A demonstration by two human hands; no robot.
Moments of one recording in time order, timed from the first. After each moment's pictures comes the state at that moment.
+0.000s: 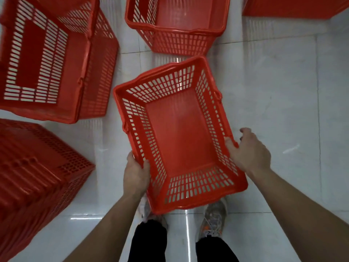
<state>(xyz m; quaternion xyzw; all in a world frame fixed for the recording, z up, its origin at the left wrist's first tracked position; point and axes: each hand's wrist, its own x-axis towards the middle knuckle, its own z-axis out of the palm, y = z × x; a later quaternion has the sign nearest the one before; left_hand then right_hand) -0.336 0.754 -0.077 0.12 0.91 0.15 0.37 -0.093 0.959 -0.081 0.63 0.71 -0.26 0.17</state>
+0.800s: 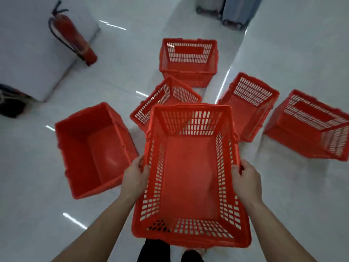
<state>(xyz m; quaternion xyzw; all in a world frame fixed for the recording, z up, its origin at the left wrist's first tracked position) -0.461 0.643 0.313 0.07 0.92 0.32 0.22 -0.271 0.911 0.338 0.51 0.77 -0.37 -0.03</state>
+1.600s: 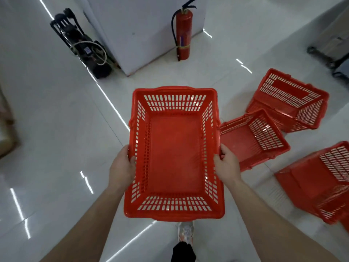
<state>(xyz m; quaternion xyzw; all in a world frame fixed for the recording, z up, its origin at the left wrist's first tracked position) -0.665 0.324 0.308 -0.15 0.93 0.33 0.10 -0.637 0.652 0.305 0.23 0.84 -0.49 0.07</state>
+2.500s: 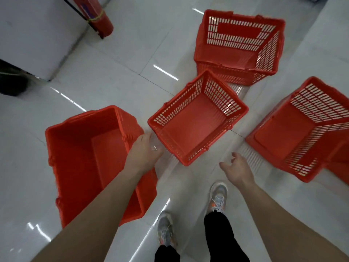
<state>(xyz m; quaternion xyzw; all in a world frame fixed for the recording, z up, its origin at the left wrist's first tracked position) -0.728 0.701 0.183 0.10 0.93 0.21 0.27 -0.552 0.956 0.121 0.48 0.75 -0.38 0.24</state>
